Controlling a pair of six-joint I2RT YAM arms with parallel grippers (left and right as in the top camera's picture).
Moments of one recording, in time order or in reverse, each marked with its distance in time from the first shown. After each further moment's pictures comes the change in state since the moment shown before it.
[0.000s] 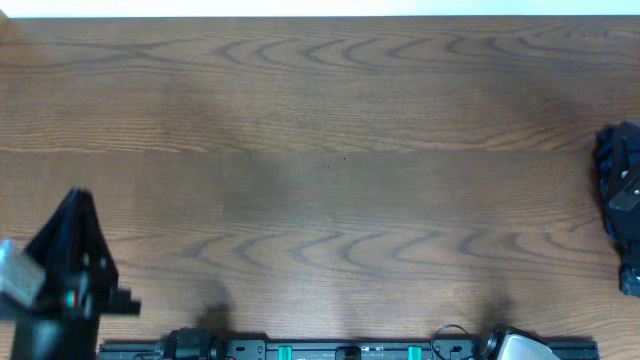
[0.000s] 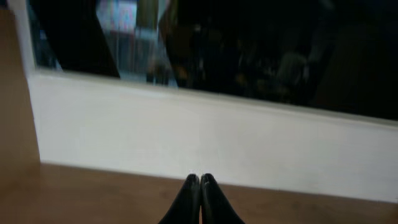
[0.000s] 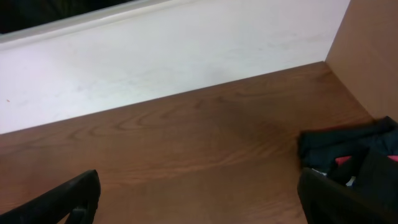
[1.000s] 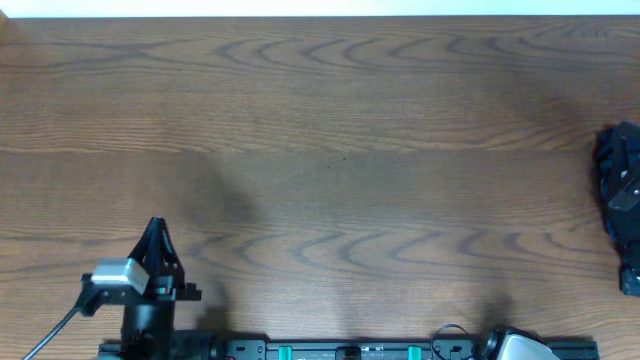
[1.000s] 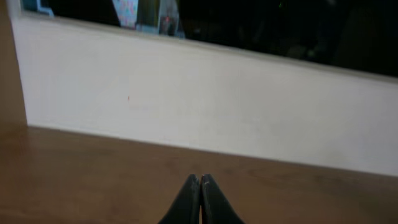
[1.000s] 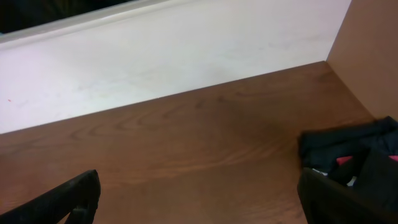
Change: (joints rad) left arm 0.003 -0.566 -0.923 0.357 -0.003 -0.014; right arm 0.000 0.000 -0.001 0.000 -0.003 0.000
